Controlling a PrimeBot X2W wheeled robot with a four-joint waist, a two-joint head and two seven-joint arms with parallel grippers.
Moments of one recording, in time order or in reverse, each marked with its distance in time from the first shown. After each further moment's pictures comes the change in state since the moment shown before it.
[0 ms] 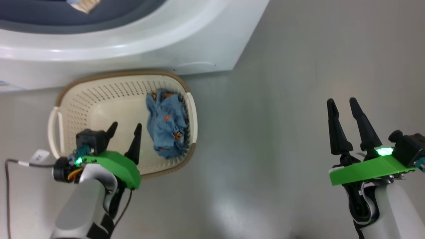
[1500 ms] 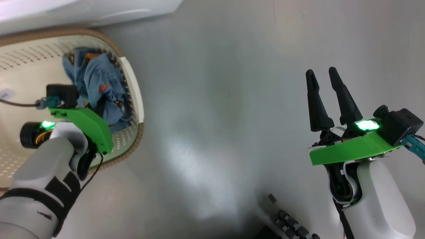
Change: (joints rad) left arm -0.410 0.237 -0.819 0.221 -0.782 0.000 0.058; right arm -0.127 0.069 0.070 -0.032 0.011 0.000 0.000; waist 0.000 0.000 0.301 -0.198
